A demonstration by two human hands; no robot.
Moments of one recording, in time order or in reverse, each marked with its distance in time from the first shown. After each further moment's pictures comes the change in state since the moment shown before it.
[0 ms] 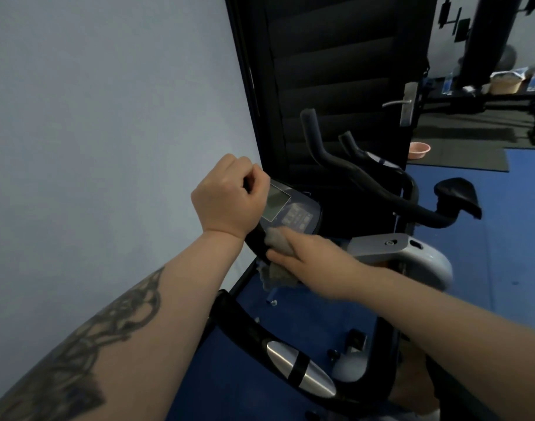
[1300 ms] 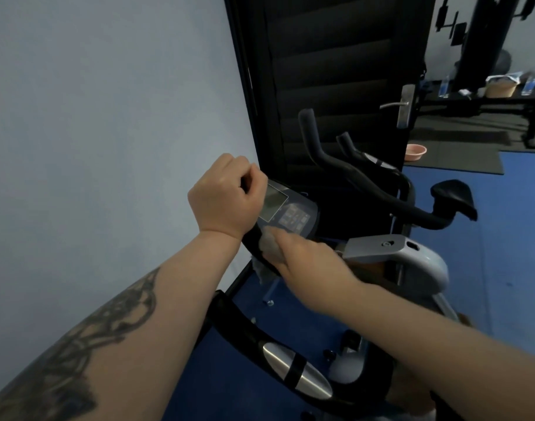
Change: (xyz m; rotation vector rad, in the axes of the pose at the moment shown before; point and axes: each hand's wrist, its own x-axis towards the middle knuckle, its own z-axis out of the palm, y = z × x) left_hand 0.000 0.001 -0.001 -0.007 -0.007 -0.002; right_hand -0.007 -0.005 0.014 -0.294 0.088 0.000
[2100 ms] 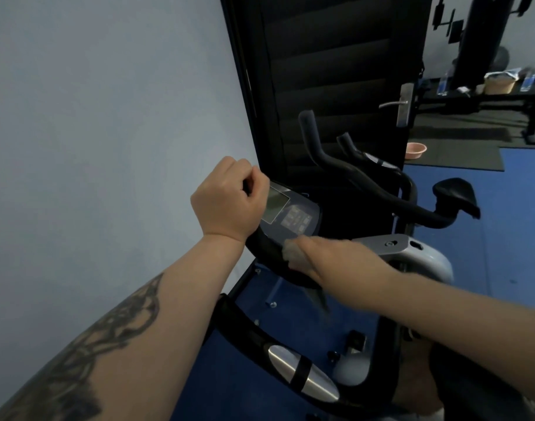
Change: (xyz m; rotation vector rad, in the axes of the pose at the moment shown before) left_hand -0.001 0.000 0.002 -0.004 0.004 -0.020; right_hand -0.010 0.034 -0.012 -0.209 -0.004 -0.001
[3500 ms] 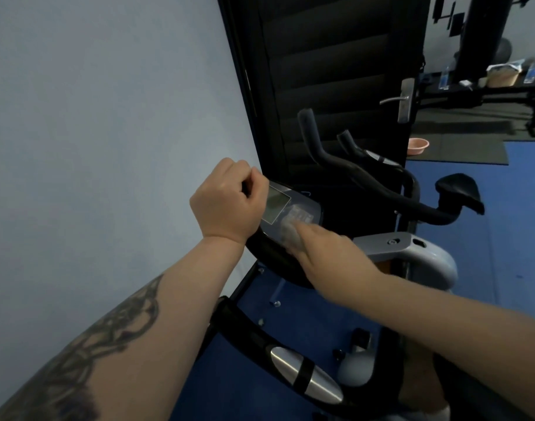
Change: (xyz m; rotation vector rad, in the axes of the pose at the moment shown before) left_hand 0.001 0.000 0.000 -0.004 -0.020 -0.003; right_hand 0.009 -0.018 0.007 0.192 0.170 0.056
